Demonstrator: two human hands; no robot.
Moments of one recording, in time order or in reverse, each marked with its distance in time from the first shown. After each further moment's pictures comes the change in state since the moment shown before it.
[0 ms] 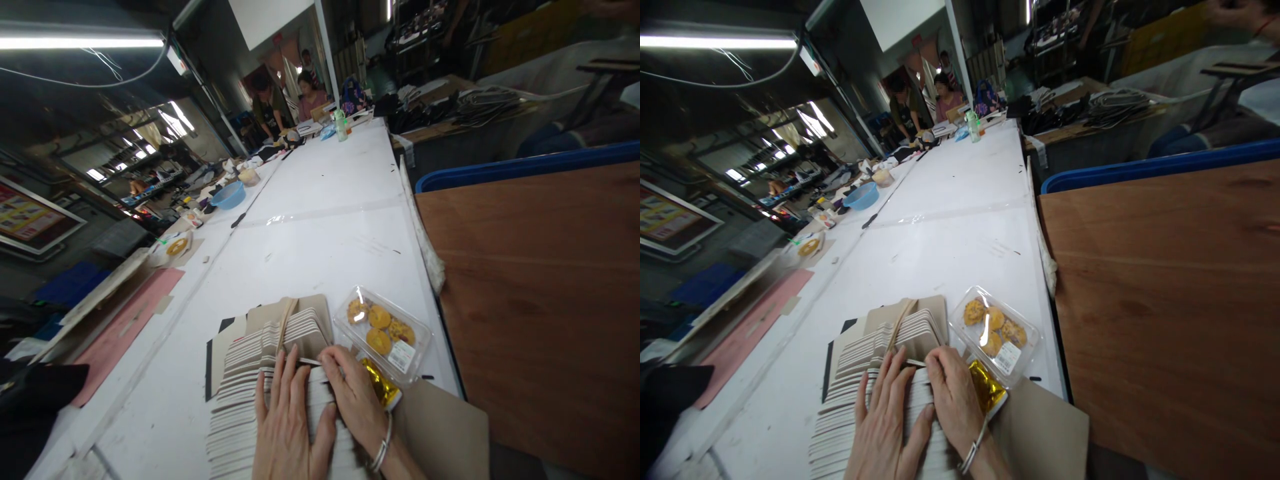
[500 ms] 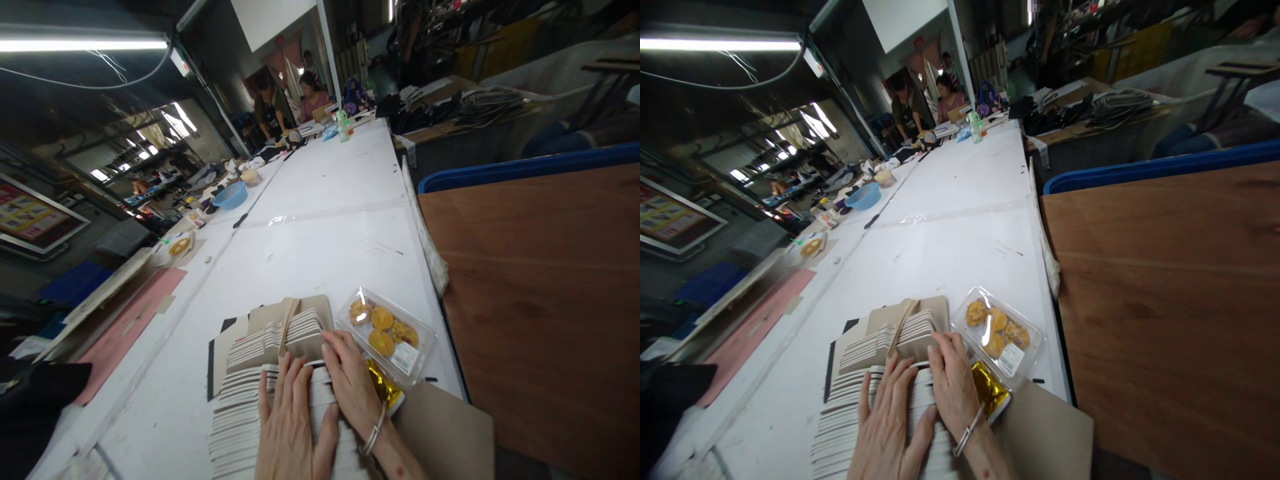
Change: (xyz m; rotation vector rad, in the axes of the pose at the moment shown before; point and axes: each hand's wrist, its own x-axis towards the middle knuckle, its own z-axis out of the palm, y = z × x) left_hand -0.001 -0.004 0.003 -0.013 0.007 0.027; right_hand 0.015 0.007 0.007 -0.020 0.086 -0.036
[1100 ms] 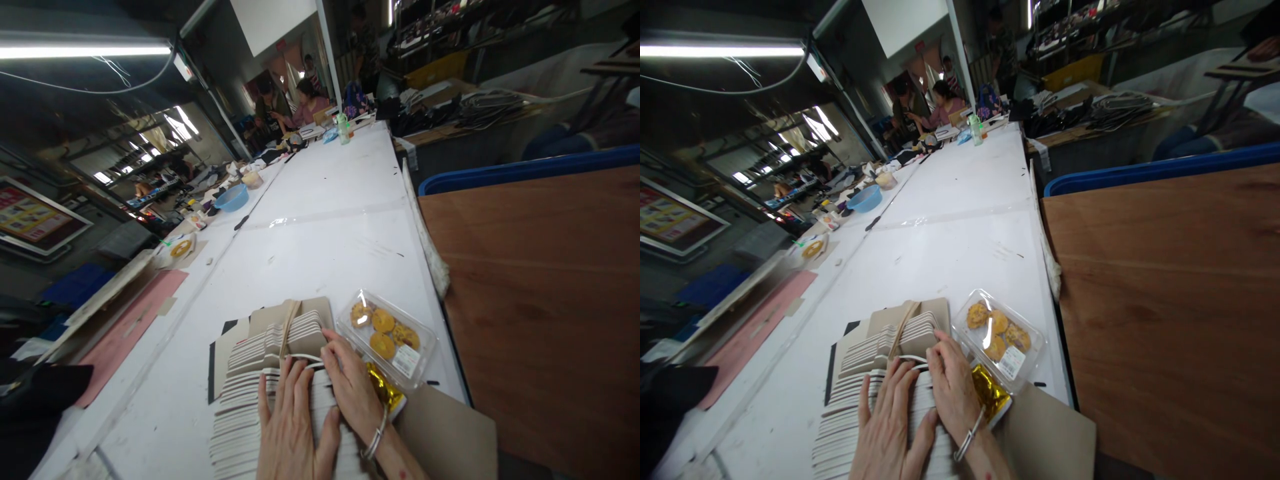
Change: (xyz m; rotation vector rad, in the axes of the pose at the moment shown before) left_hand 0.000 0.000 0.001 -0.075 -0.006 -0.041; right_hand 0.000 -0.007 -0.002 0.070 -0.036 0.049
